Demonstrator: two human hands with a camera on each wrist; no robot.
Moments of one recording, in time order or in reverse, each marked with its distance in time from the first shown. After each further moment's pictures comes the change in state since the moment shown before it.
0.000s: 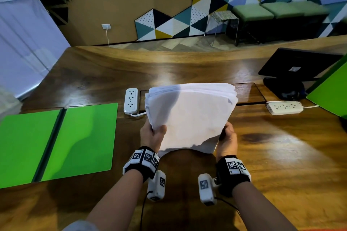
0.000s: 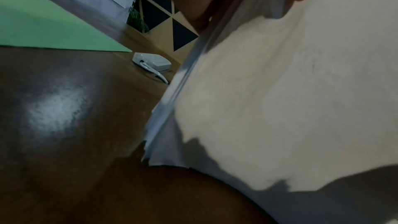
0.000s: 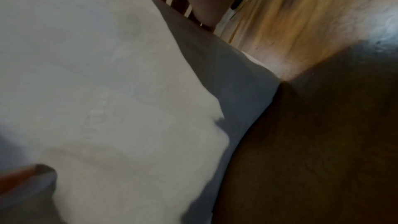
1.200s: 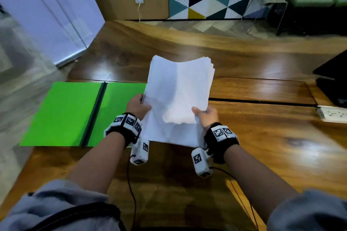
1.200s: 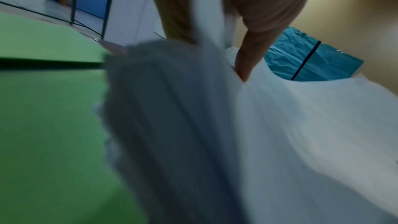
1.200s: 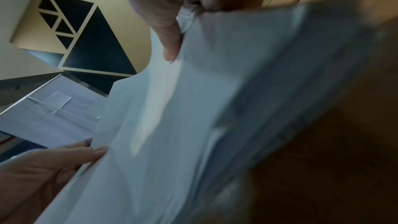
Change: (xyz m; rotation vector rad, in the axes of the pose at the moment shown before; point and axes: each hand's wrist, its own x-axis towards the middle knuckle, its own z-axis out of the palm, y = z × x) left_hand 0.072 -0.005 -0.175 0.467 0.034 -0.319; right_hand -0.021 0.096 0.151 -0.875 -0.247 0.194
